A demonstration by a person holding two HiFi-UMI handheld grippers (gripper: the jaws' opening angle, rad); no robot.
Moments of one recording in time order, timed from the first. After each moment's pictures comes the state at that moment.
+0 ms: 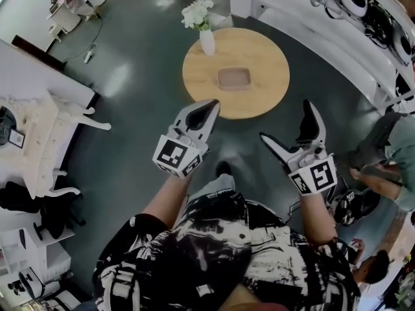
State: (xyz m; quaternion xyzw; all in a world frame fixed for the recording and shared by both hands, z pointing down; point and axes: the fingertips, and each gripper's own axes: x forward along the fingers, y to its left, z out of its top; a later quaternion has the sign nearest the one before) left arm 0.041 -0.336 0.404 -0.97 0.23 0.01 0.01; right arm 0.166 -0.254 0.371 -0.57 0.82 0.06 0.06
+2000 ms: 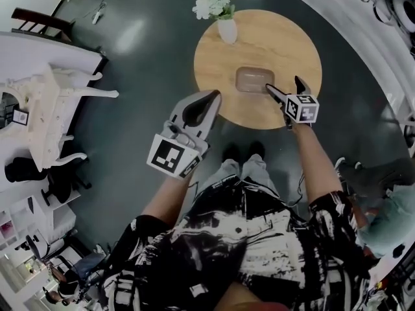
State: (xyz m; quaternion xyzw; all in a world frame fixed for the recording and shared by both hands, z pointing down) left arm 0.075 -0.532 0.444 -0.95 0.30 -0.03 -0.04; right arm 0.281 -0.601 0.720 -0.55 0.78 -0.26 -0.14
